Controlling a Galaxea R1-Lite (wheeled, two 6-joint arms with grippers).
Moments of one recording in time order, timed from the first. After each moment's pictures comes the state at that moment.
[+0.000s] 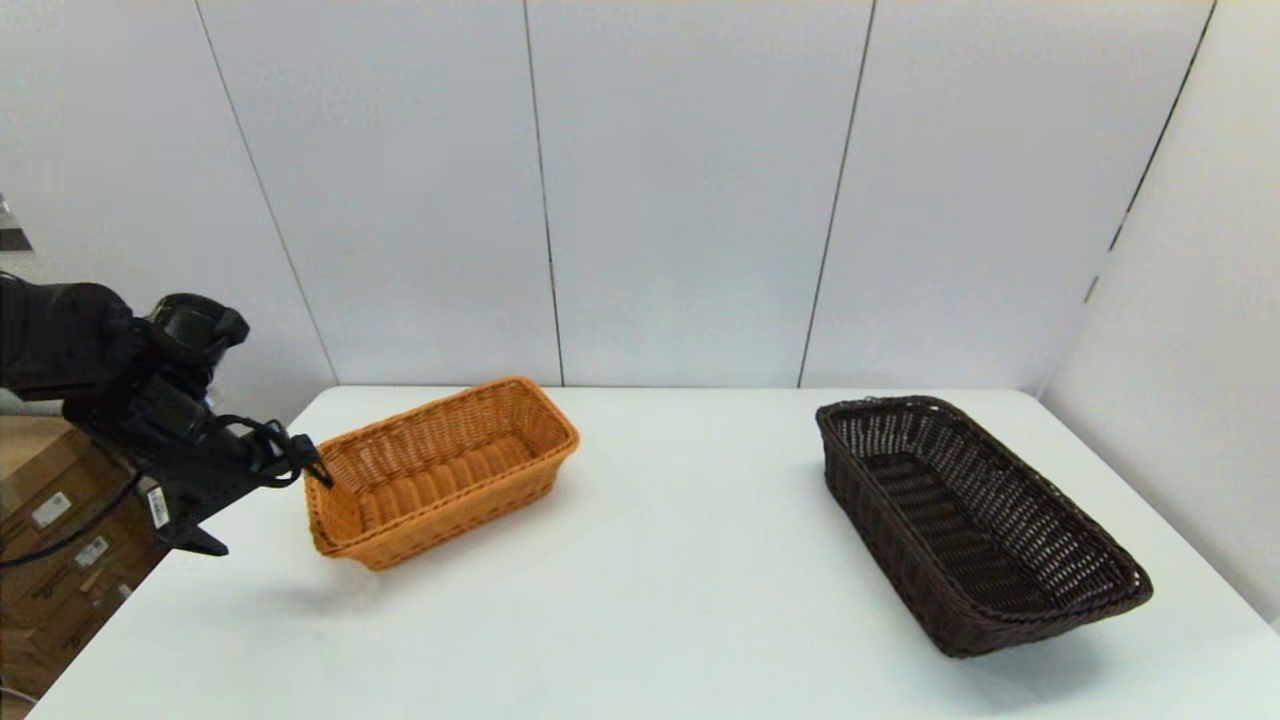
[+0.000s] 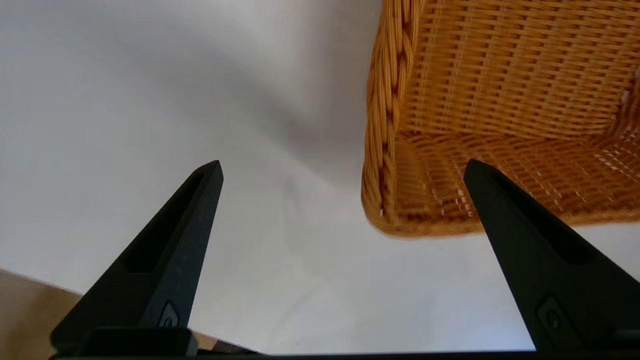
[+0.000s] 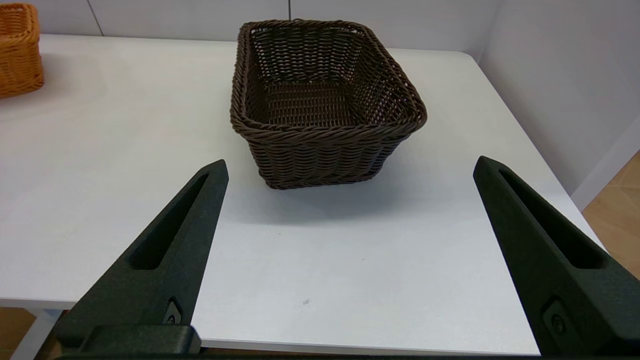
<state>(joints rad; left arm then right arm) 0.15 1.94 -1.28 0.60 -0.08 -0.61 0.00 0.00 -0.04 0.11 0.01 -0.03</state>
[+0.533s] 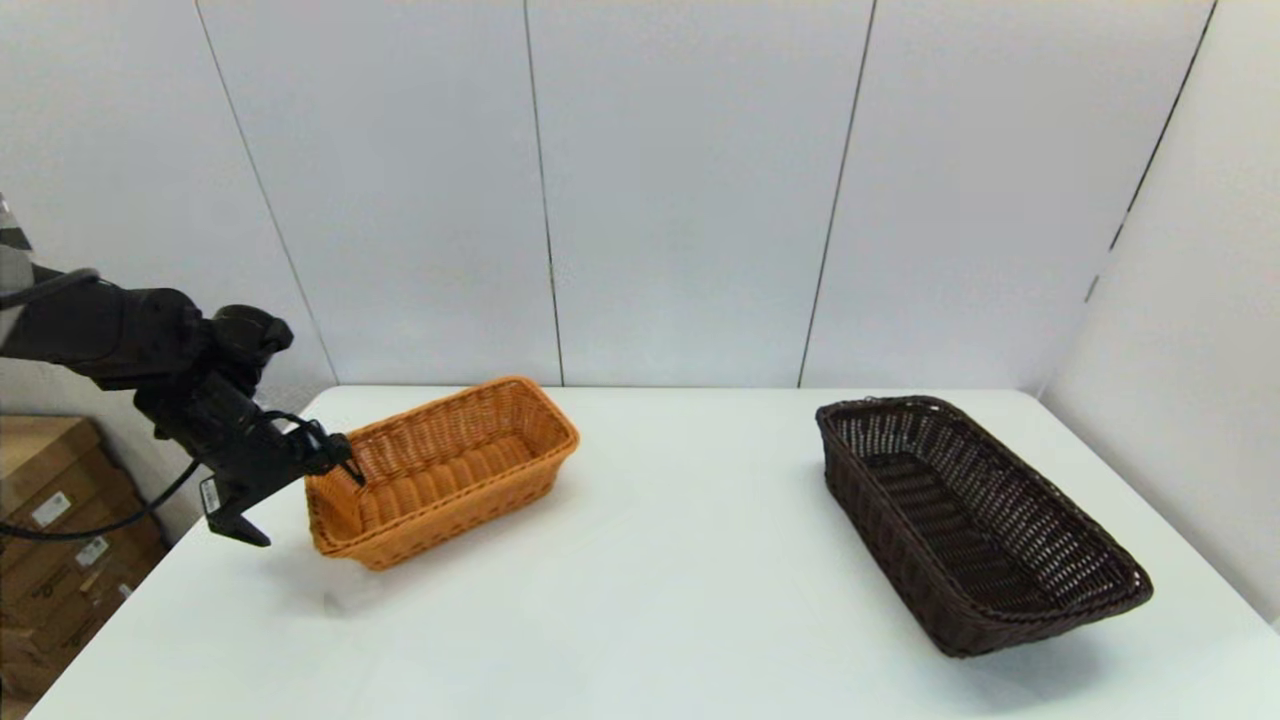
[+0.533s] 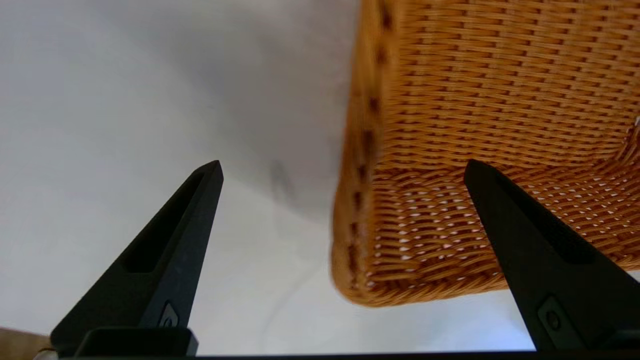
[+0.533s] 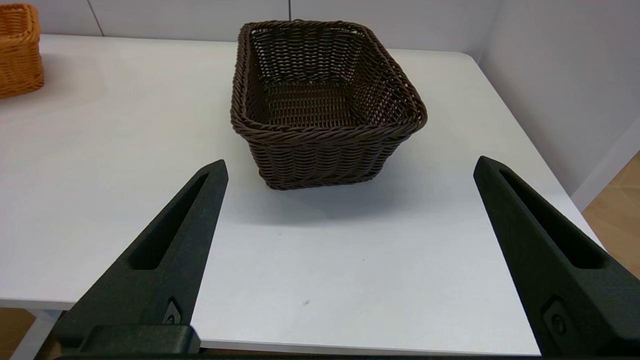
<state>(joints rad) 0.13 2.12 -1.46 0.67 -0.13 -0.60 0.00 0.00 -0.04 0.11 0.01 -0.03</state>
